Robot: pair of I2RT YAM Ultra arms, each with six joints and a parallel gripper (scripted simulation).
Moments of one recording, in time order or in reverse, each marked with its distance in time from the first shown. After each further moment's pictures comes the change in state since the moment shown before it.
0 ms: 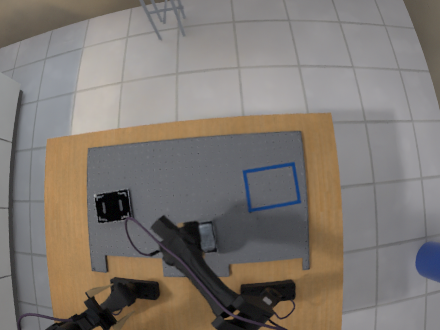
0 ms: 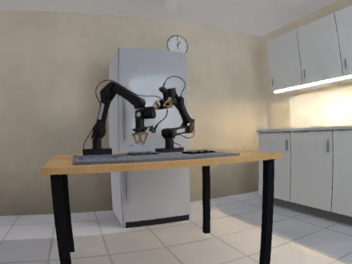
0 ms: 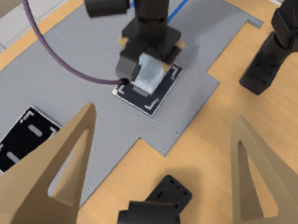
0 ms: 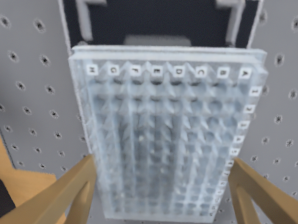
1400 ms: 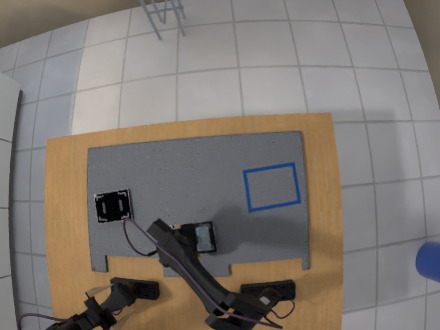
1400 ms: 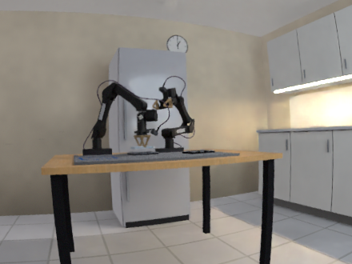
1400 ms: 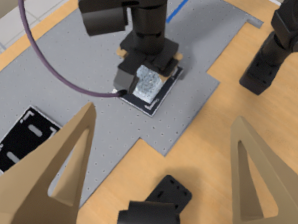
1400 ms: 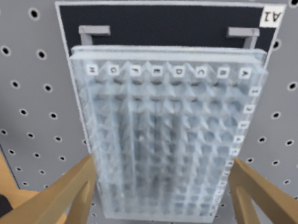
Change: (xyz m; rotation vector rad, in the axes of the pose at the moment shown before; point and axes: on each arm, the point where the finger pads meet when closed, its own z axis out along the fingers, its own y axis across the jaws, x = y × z) left arm 0.000 0.000 0.000 0.000 0.000 0.000; right arm -0.013 0.005 0.016 -0.006 0.005 0.018
